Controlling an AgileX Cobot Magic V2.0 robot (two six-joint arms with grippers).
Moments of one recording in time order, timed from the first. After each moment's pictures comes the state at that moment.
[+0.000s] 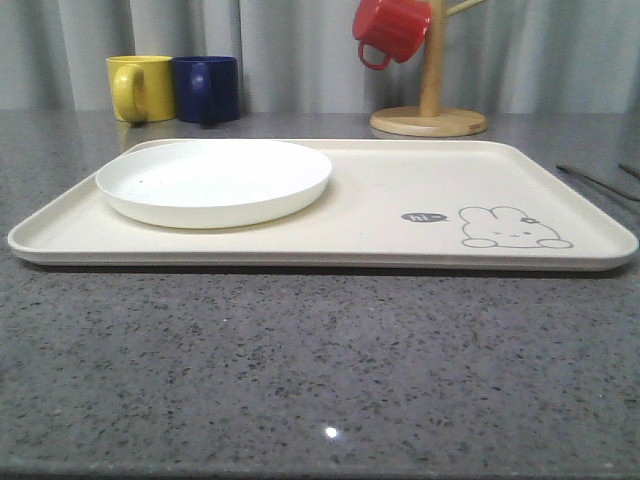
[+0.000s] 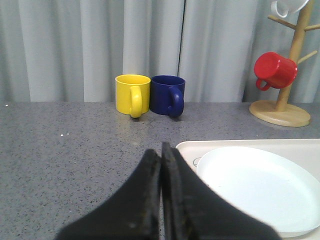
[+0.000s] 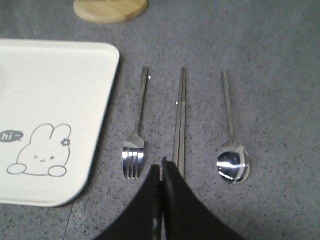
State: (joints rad) left arm -0.18 0.39 -0.37 -0.37 0.08 0.31; right arm -0.01 0.63 -0.67 0.06 0.66 -0.02
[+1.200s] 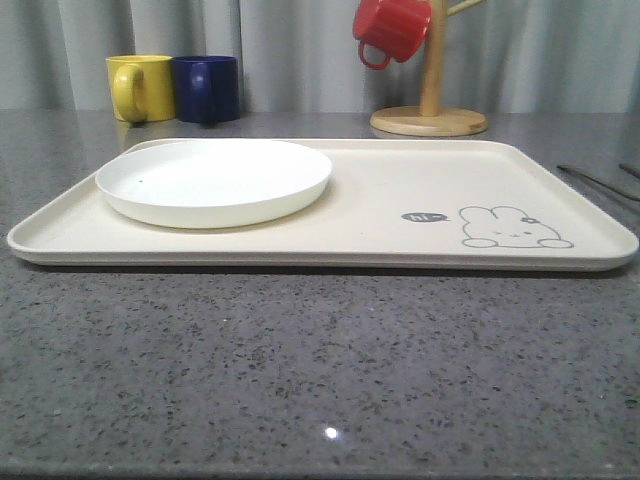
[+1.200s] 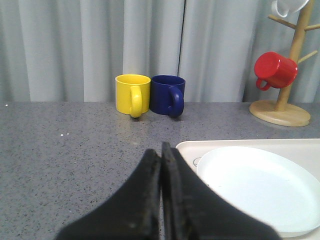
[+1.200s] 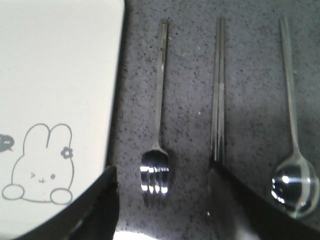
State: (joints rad) left arm -0.18 0.39 -0.37 -0.37 0.08 0.31; right arm 0.02 1.13 -0.91 0.15 0.69 -0.03
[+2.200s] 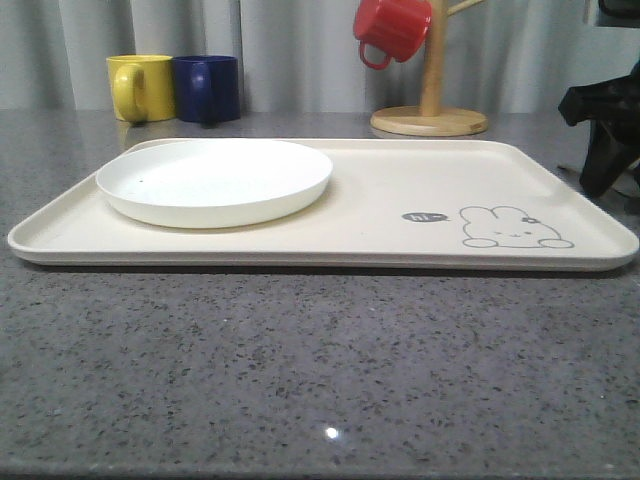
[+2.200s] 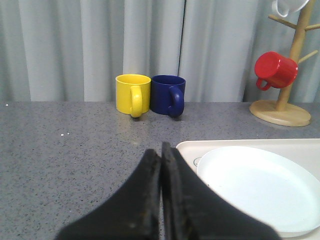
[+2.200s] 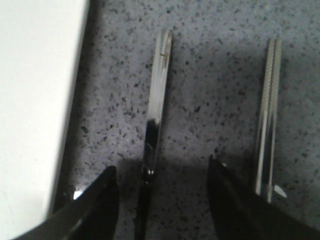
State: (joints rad) left arm -0.18 0.39 -0.37 -0.37 0.08 0.31; right arm 0.05 1.60 -1.08 0.10 0.55 -0.06
